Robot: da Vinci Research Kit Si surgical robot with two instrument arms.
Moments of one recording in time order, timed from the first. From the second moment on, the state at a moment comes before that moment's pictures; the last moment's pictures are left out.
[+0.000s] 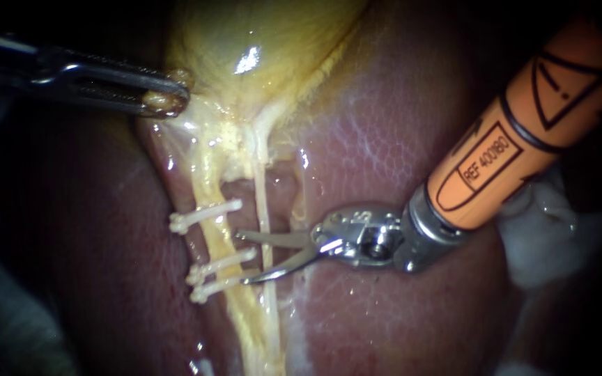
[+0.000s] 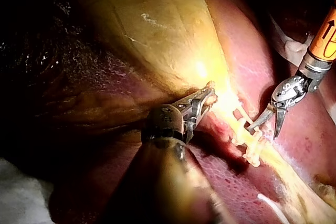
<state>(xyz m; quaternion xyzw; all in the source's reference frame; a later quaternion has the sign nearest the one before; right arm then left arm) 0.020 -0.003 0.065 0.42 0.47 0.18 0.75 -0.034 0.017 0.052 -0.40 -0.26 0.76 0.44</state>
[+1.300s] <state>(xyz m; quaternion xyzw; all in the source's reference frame) 0.020 -0.001 0.068 0.47 0.43 0.13 0.76 -0.034 0.017 0.052 -0.40 -0.26 0.76 0.44</state>
